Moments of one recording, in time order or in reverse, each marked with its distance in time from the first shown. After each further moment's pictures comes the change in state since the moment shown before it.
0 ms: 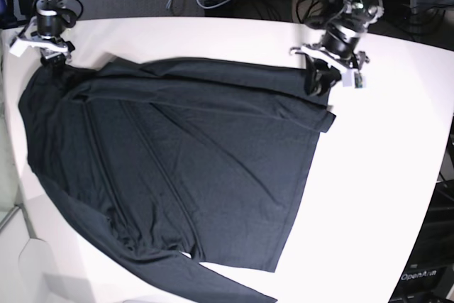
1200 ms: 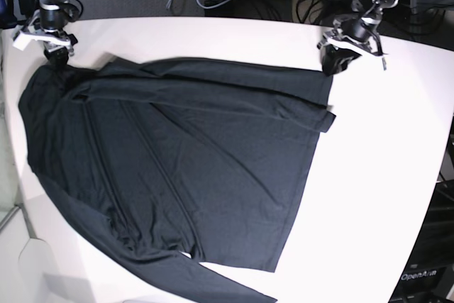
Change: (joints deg) left arm -1.4 0.0 -12.1 -3.9 -20.9 0.4 21.1; right arm -1.1 -0.2 0.0 -1.5 0.0 0.0 0.2
